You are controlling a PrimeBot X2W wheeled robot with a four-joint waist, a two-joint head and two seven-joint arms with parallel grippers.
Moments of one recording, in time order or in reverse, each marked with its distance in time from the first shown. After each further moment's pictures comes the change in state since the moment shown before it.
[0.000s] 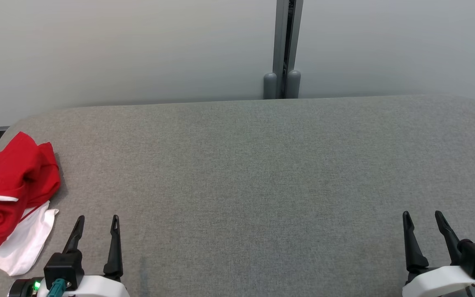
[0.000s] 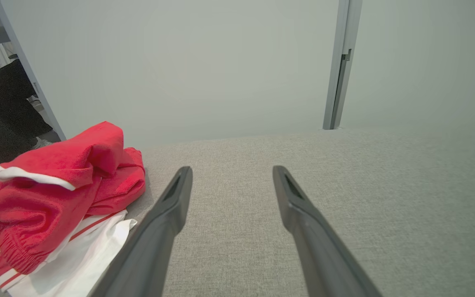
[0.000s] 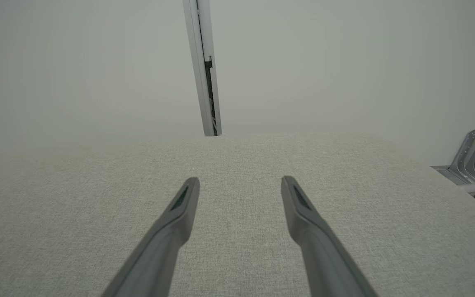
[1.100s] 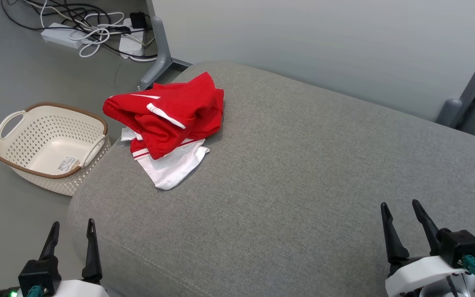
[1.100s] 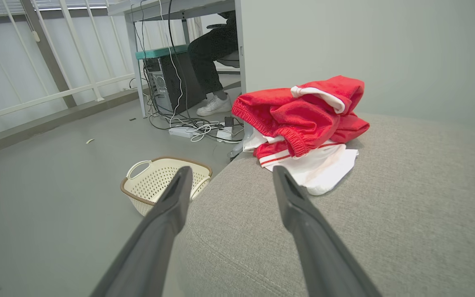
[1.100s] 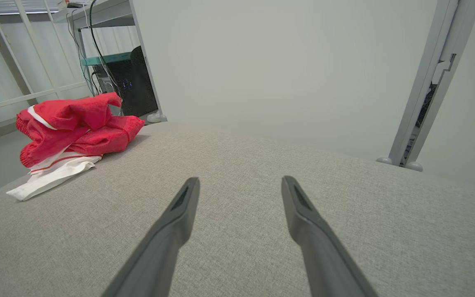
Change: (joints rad) left arm 0.015 0.015 0.072 -0.008 -0.011 0.005 -0.001; right arm -0.039 -0.006 0.088 0.008 0.013 0.001 -0.001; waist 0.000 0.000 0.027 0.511
